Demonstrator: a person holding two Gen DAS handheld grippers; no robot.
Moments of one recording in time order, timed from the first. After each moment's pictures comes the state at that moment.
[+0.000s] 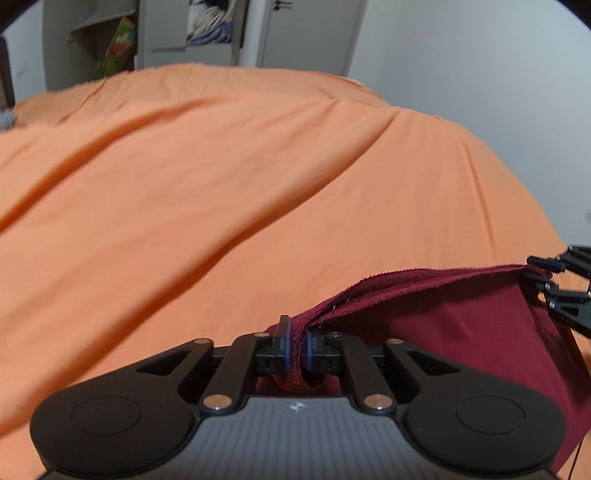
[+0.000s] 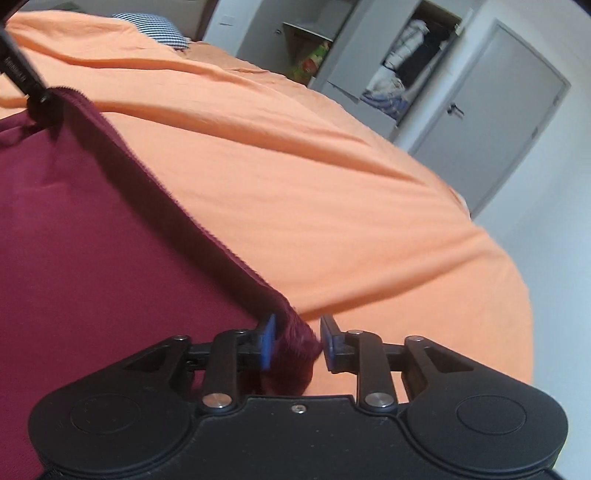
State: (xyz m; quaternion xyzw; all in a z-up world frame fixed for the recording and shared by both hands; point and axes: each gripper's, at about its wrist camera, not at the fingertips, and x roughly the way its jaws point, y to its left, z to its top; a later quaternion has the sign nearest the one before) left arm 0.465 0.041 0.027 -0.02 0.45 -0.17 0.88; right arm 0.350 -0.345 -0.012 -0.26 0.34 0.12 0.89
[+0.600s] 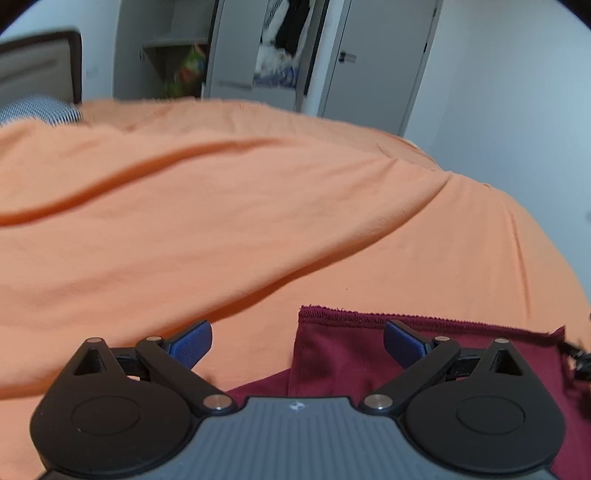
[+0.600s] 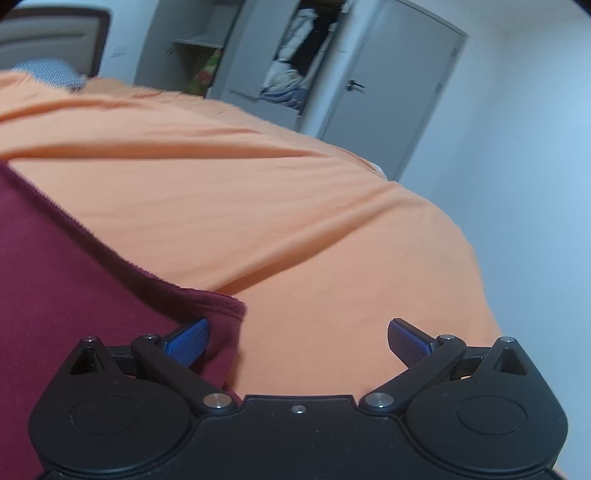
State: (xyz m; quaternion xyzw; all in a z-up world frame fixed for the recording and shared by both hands) left arm 0.424 0.062 0.039 -0.06 0.36 -0.07 0.93; right arm 0.326 -0.392 -0.024 -0.16 0.31 -0.02 0.94
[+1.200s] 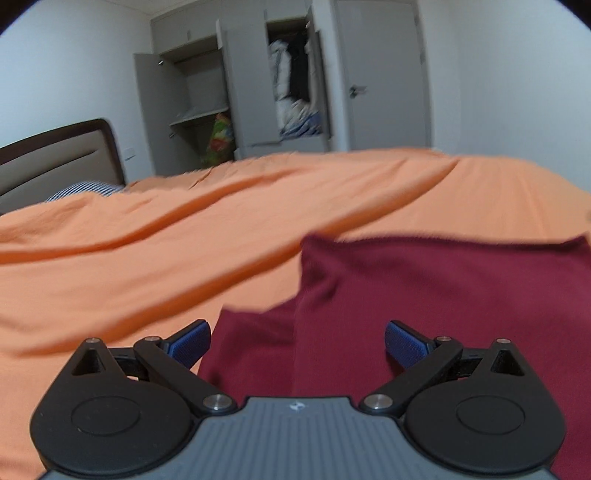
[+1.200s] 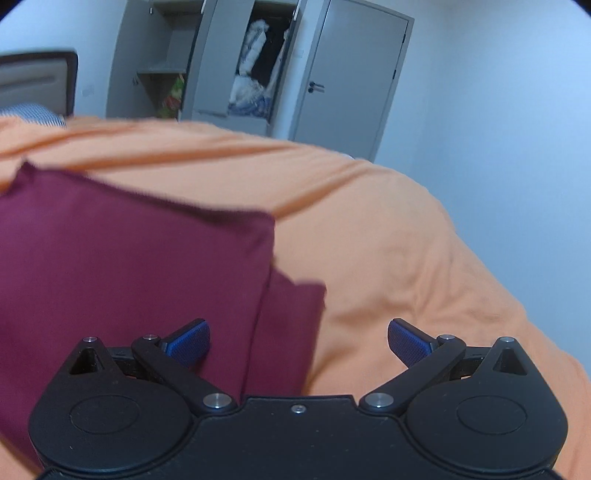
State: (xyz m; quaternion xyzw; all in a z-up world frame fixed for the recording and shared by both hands) left arm 0.331 -0.004 0.006 0.07 0.29 0.03 0.95; right arm 0.200 -0.372 -0.034 -0.11 0.30 -0.07 0.94
